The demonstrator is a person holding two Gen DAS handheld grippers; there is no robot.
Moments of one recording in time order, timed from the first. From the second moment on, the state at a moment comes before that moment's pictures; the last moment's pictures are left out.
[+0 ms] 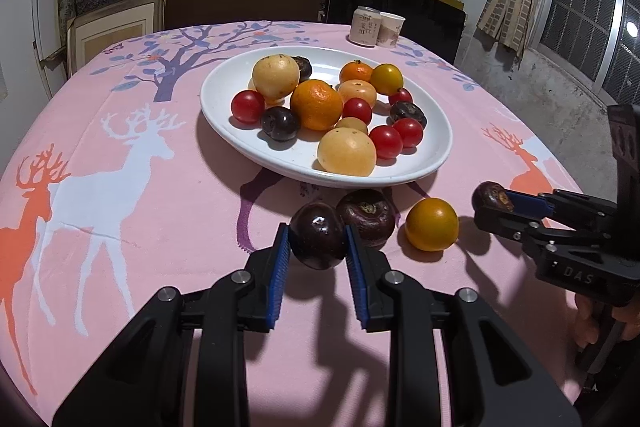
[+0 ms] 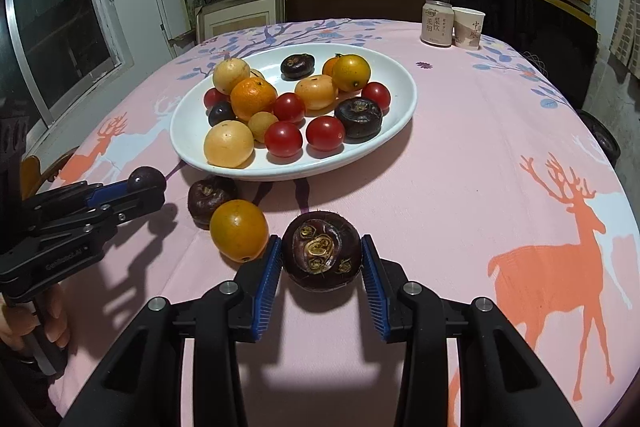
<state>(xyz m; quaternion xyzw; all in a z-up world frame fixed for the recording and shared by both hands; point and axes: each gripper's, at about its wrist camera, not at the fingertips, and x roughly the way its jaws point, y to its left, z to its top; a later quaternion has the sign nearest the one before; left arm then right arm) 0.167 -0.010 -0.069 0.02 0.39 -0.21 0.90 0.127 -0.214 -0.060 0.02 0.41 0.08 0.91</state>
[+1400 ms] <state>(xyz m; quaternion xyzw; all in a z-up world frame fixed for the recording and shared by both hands) 0.256 -0.073 -0.033 0.05 0.38 -0.24 0.89 0.298 -0.205 0.014 0.03 0.39 0.14 0.91</state>
